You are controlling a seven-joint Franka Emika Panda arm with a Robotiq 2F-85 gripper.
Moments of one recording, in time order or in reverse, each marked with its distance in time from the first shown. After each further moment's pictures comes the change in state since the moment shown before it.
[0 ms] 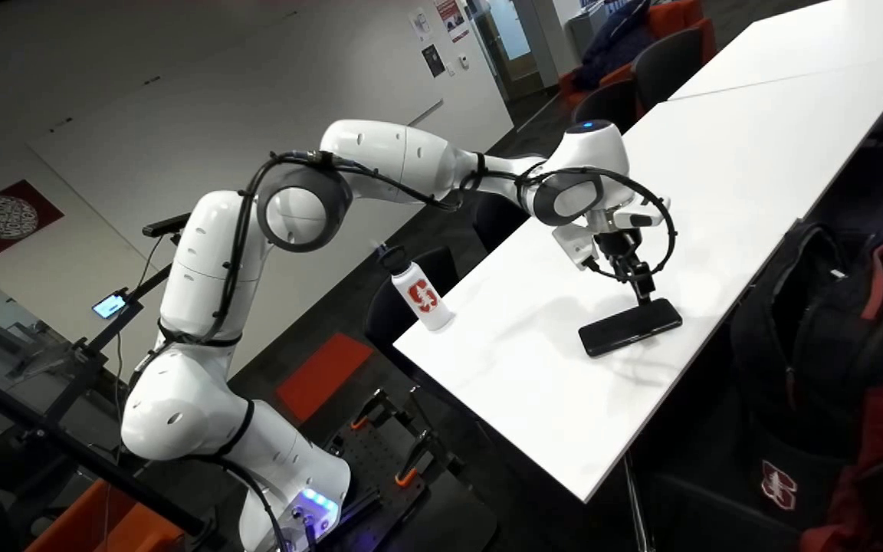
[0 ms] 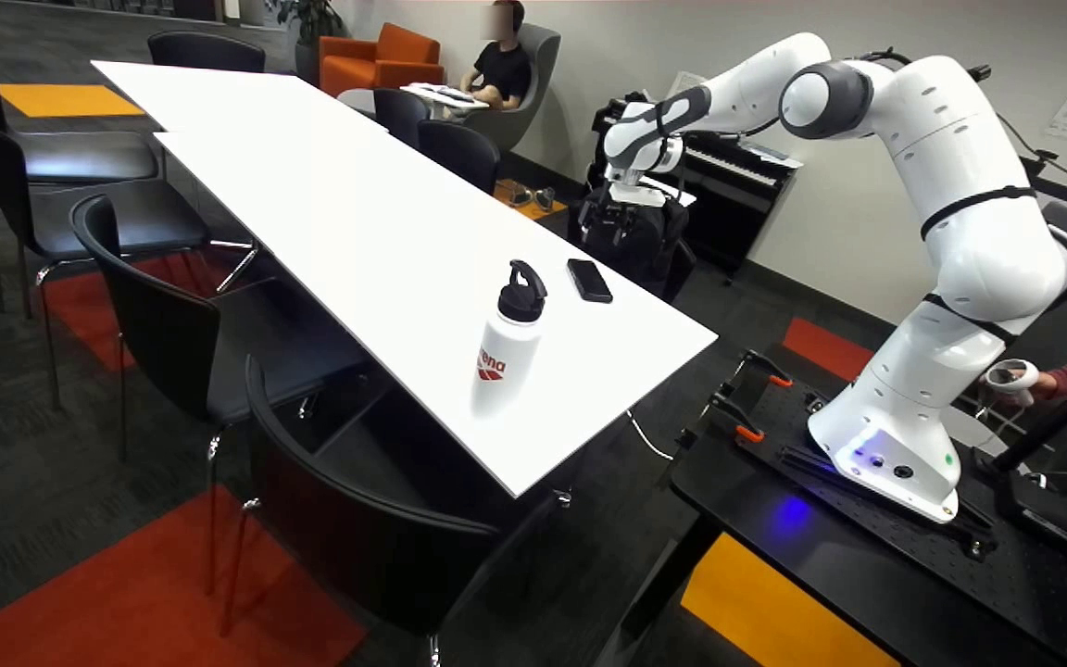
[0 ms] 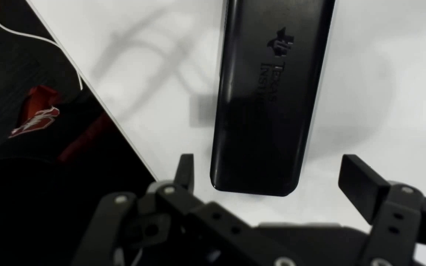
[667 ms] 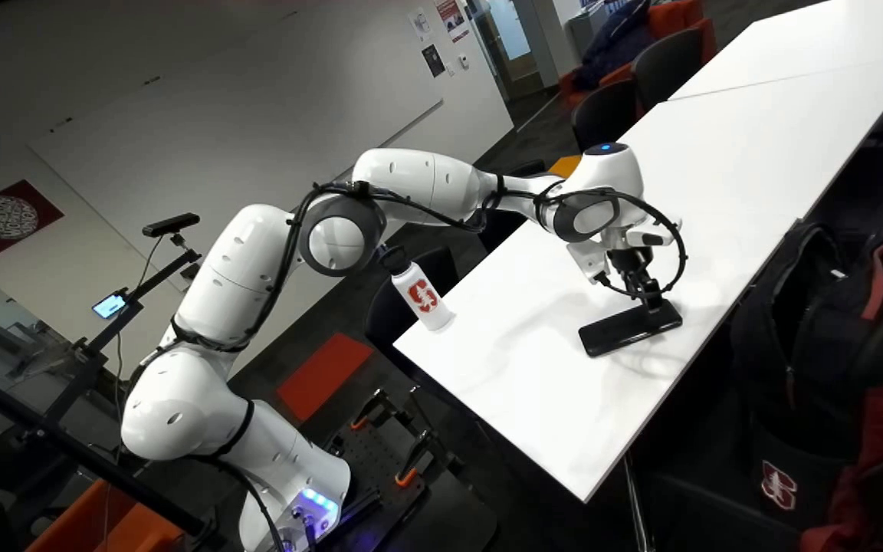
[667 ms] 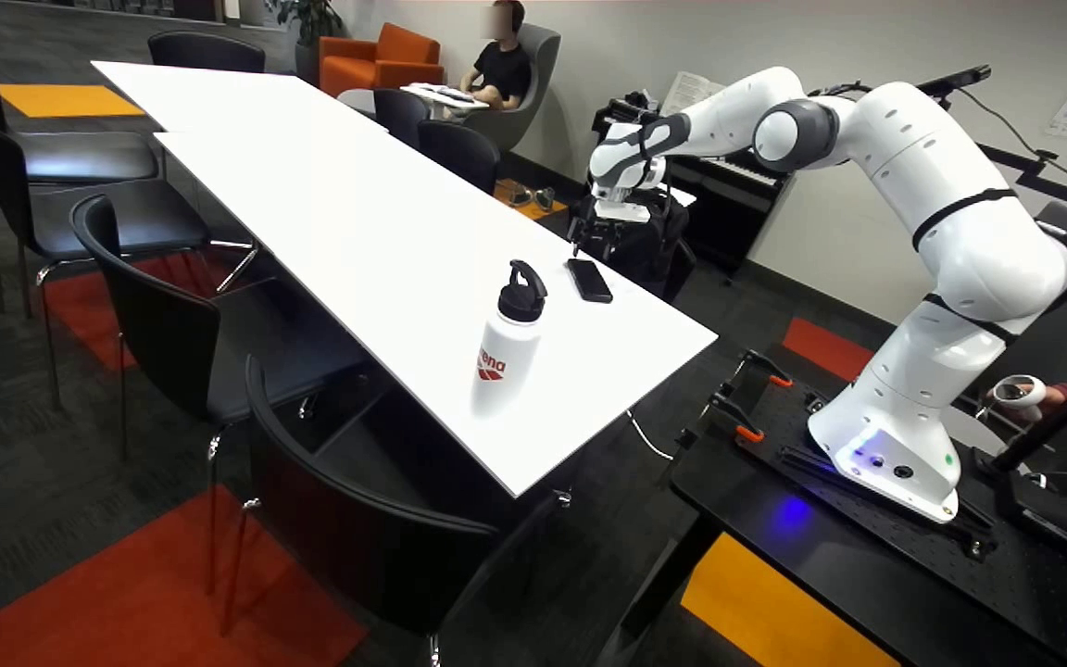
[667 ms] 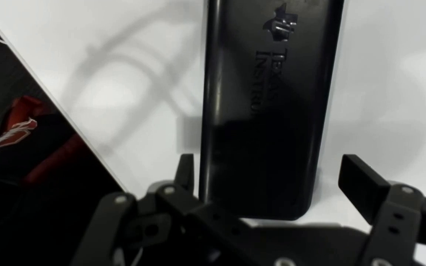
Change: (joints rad) arm -0.001 0.177 0.001 0.192 0.000 -0.042 0.066
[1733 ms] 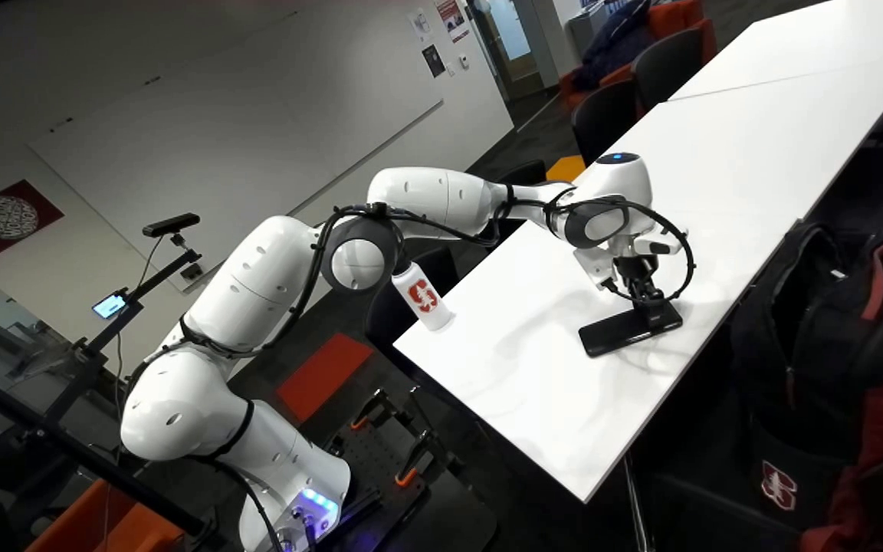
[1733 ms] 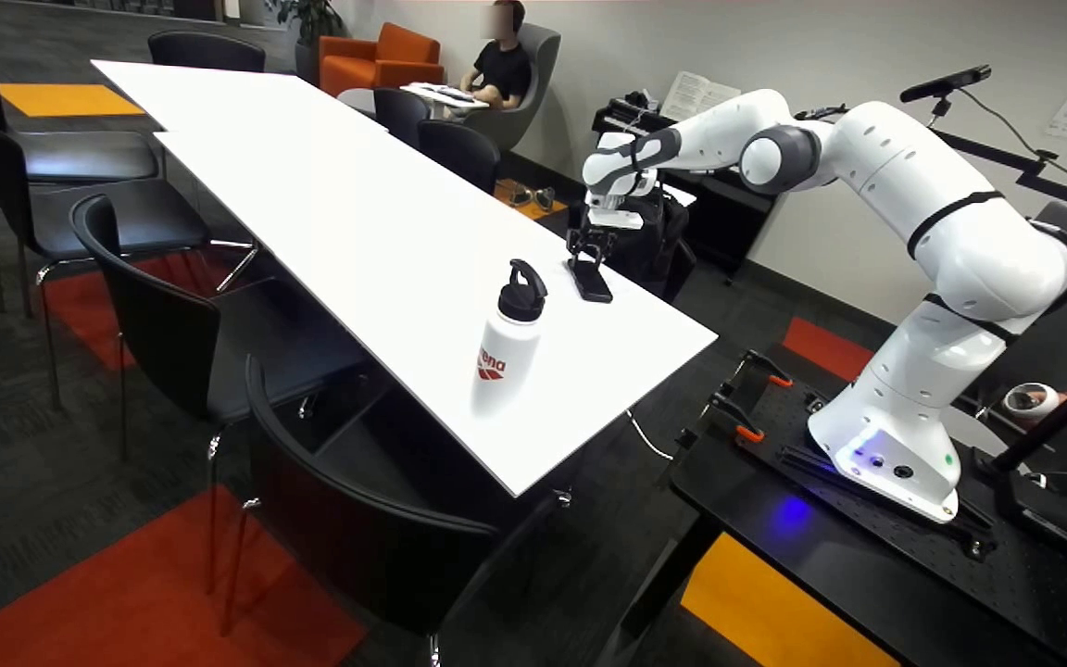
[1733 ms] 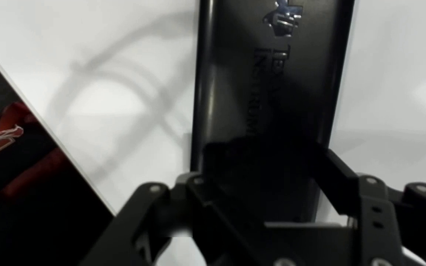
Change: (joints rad) arm -0.010 0.118 0.002 0.165 0.000 -0.084 0.008
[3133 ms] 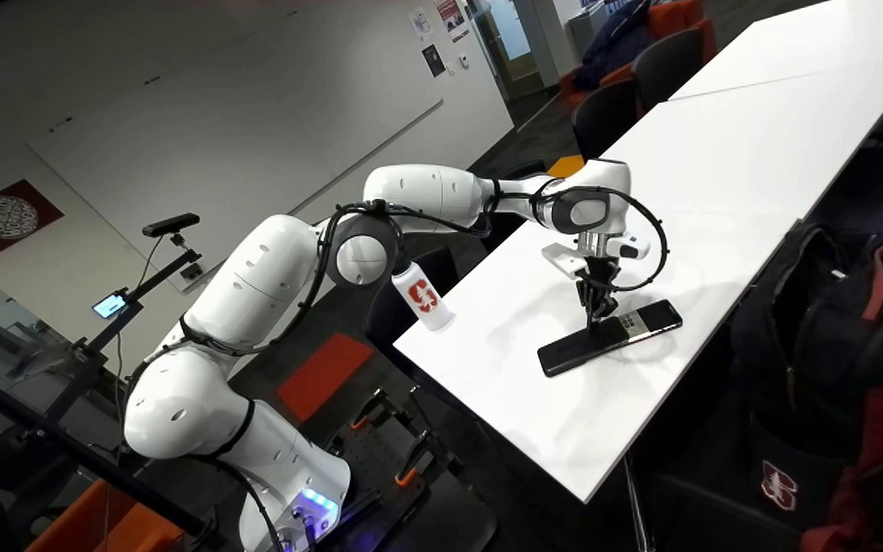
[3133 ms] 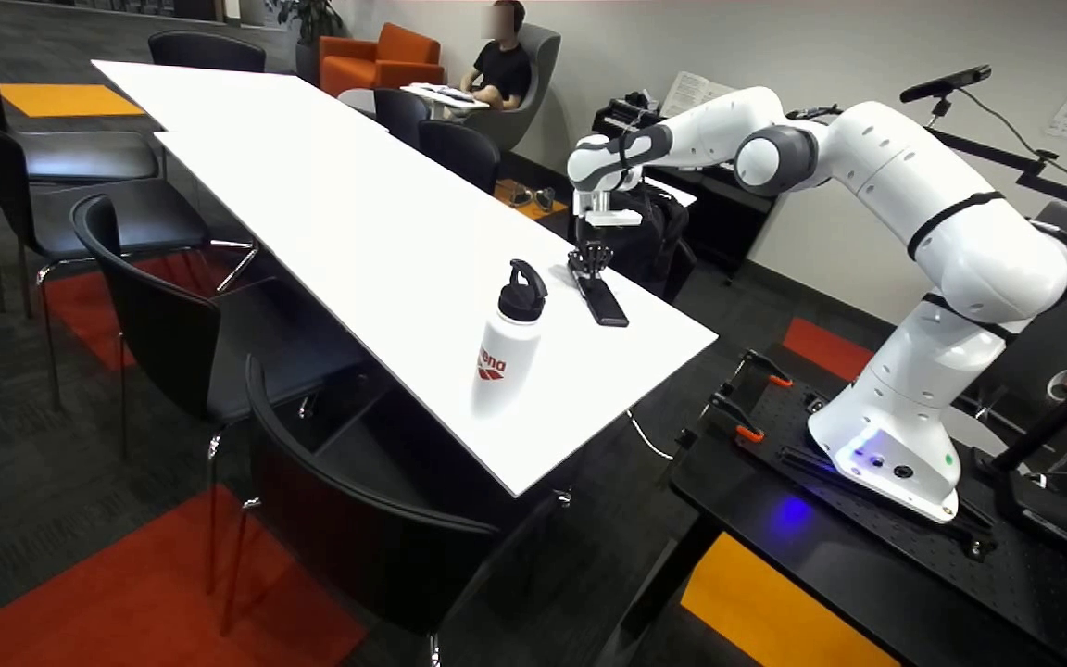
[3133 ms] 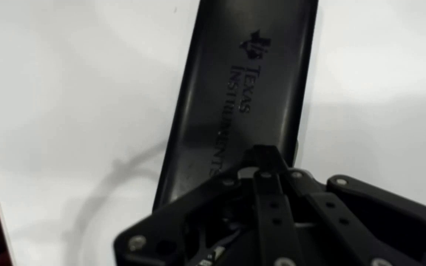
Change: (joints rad) arm 0.055 0.006 0.030 0.040 -0.037 -0.377 -0.087
